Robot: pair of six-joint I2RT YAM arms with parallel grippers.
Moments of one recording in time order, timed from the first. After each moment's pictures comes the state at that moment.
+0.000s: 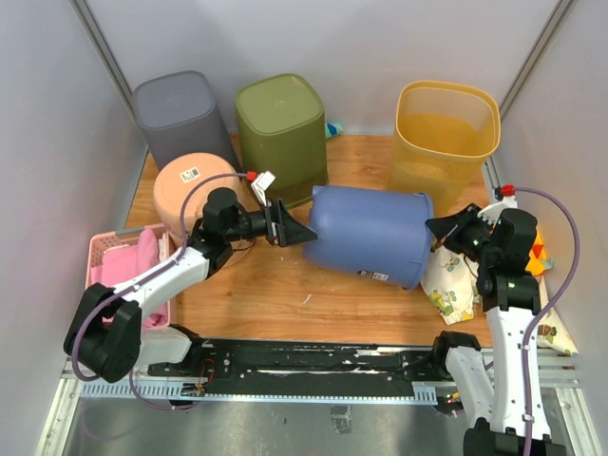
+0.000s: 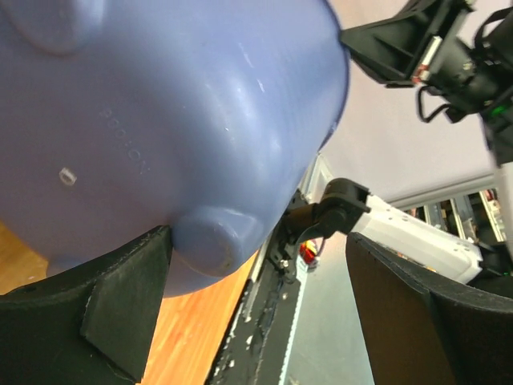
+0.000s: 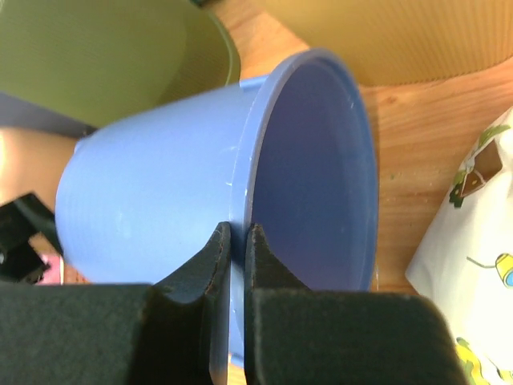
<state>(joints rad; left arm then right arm) -0.48 1.27 0.67 0.46 0.79 -0.80 -0.13 0.69 0.81 -0.55 -0.46 0.54</state>
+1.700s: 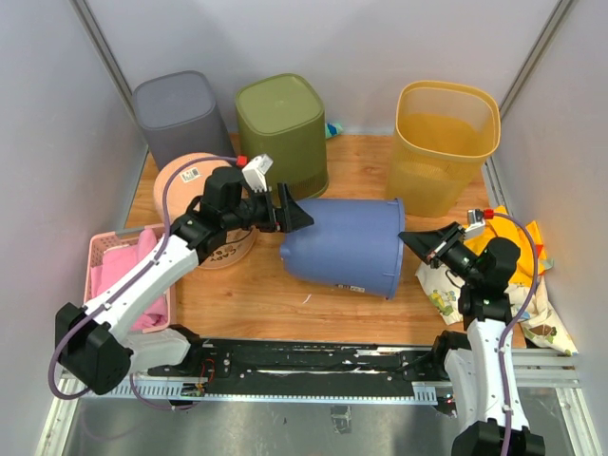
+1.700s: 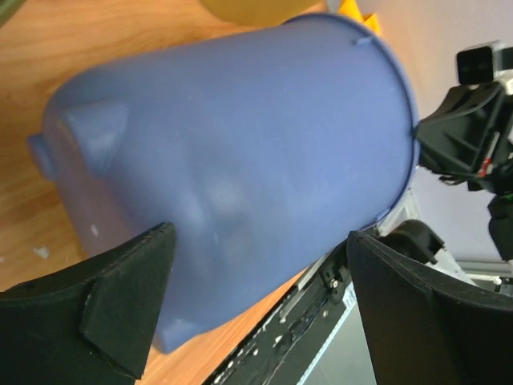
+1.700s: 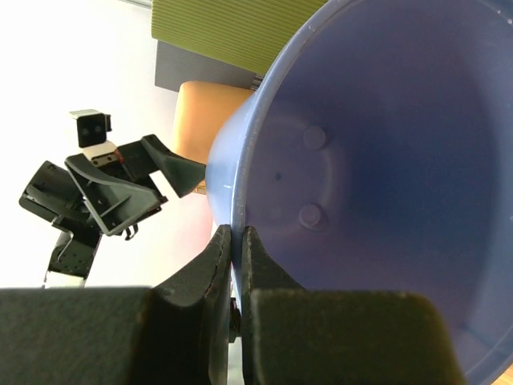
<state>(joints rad) -0.54 1.19 1.02 -0.22 0.41 -0.61 -0.21 0.60 0.37 0.05 -0.87 1.11</state>
